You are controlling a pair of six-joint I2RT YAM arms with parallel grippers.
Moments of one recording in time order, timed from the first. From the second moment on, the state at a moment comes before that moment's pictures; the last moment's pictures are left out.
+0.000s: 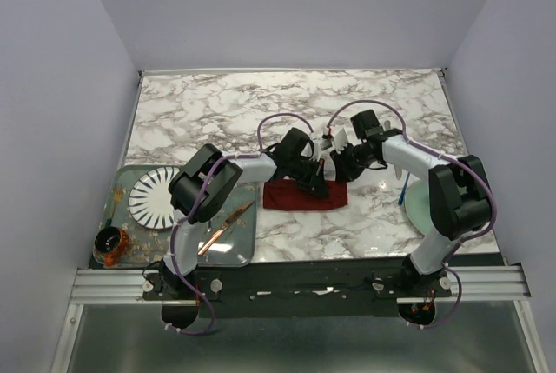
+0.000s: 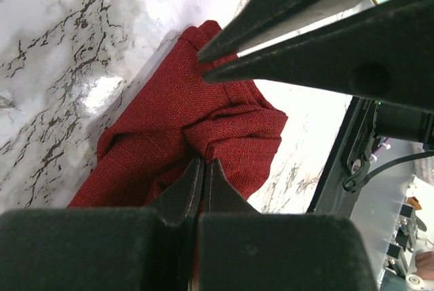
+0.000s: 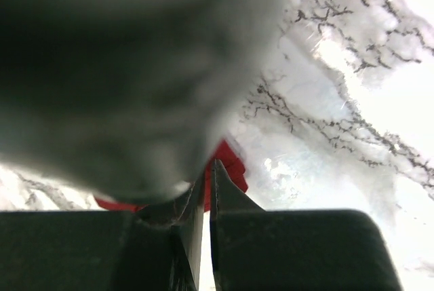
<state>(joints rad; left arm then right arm) -0.73 2.05 1.20 0.06 0.67 -0.44 0.35 1.71 1.07 -0.55 -0.46 -0.42</state>
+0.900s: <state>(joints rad) -0.70 2.06 1.16 0.14 0.72 -0.49 0.39 1.55 0.87 -0.37 -0.40 -0.50</state>
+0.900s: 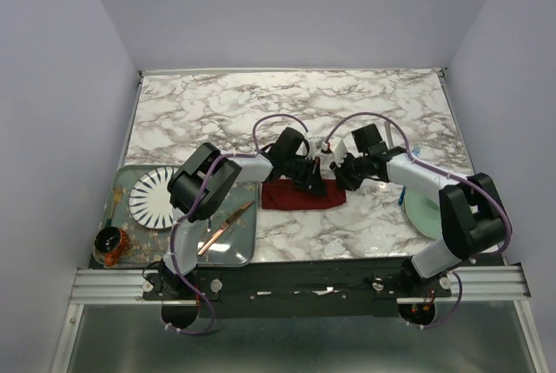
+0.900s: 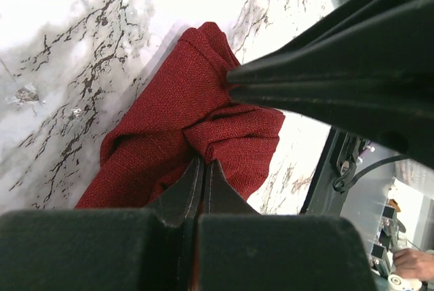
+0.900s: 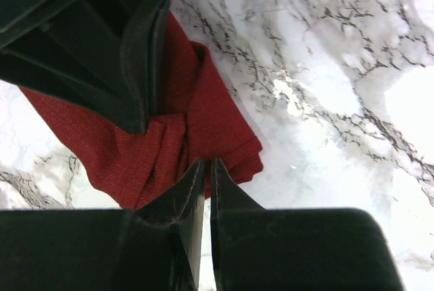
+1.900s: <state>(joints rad) -0.68 2.06 1.16 0.15 0.73 -0.51 0.47 1.62 0.89 -0.33 -0.35 -0.52</state>
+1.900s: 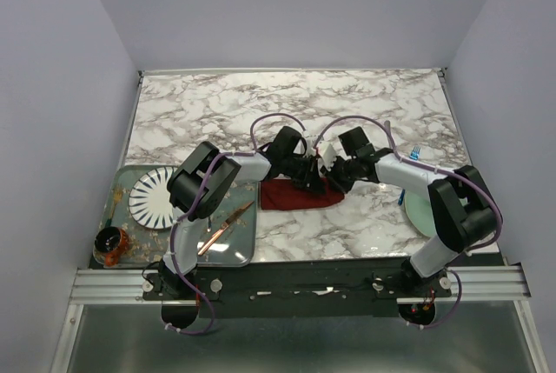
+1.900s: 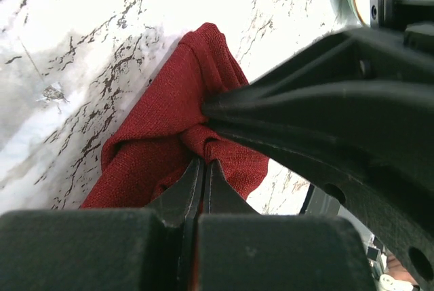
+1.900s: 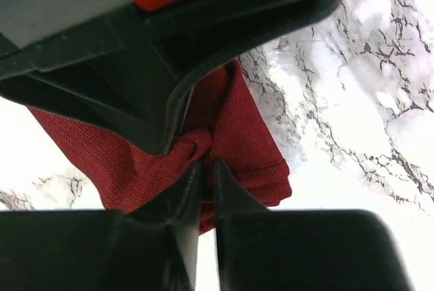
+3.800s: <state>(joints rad) -0.68 2.11 1.33 -0.02 0.66 -0.51 0.46 1.56 0.90 -0.36 -0.25 -0.43</state>
